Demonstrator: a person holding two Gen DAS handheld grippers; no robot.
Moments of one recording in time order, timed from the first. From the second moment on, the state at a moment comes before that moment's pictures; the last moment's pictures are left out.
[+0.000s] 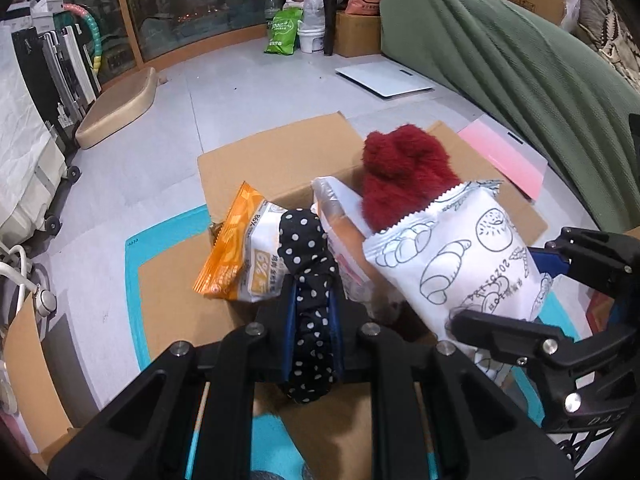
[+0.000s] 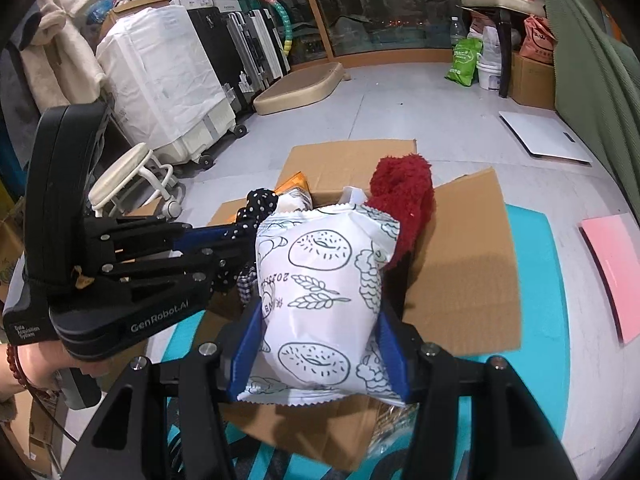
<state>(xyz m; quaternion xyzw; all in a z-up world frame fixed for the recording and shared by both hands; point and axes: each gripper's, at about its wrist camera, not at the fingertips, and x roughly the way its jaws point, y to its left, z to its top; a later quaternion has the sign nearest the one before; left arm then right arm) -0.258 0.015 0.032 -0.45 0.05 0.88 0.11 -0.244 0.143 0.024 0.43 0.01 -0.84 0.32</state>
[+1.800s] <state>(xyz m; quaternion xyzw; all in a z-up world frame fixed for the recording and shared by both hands) -0.209 0.041 0.048 -0.44 0.06 0.89 0.09 -0.219 0.151 0.063 0.36 0.07 -0.89 0.28</state>
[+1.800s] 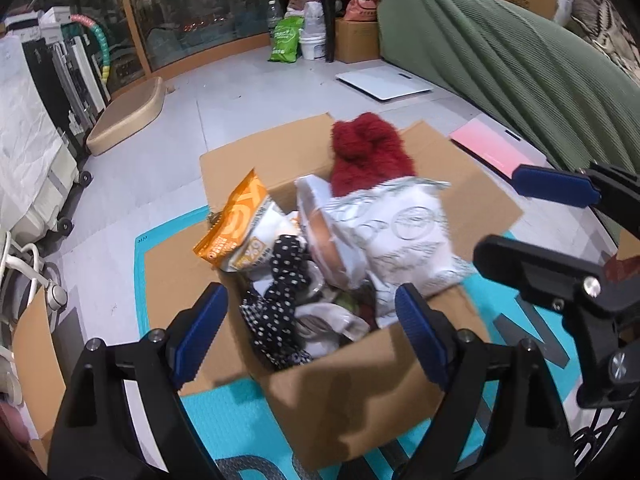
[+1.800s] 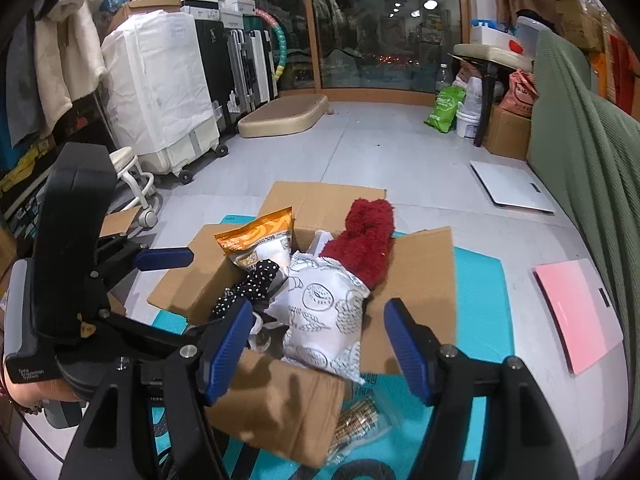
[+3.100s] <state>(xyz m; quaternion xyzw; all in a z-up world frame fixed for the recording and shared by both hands) -0.093 0.107 0.004 -0.49 0.04 0.86 0.16 -0.139 0.248 -0.024 0.47 0.03 -0.86 0.21</state>
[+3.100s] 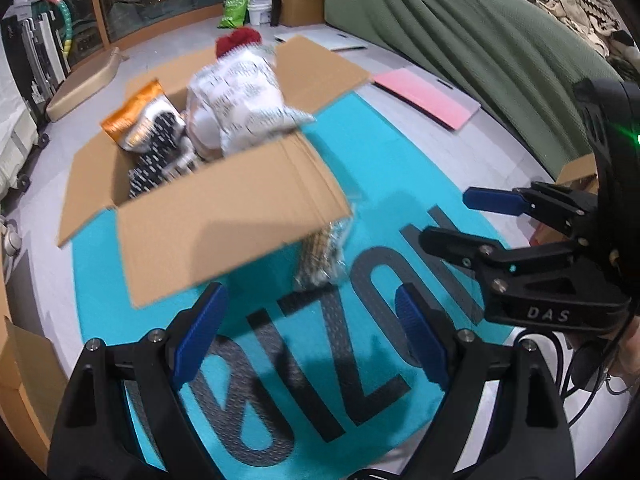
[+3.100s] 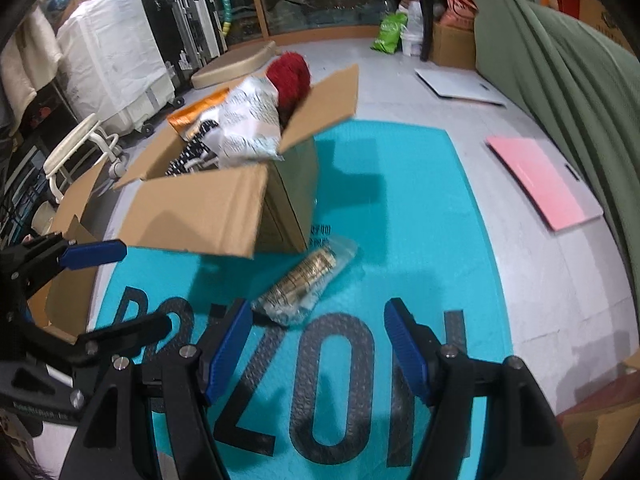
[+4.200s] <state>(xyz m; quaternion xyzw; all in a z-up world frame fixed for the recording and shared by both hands) -0.167 0.134 -0.126 -0.51 0.01 0.85 0.10 -0.246 0.229 -0.135 0.52 -0.01 -0.81 0.27</state>
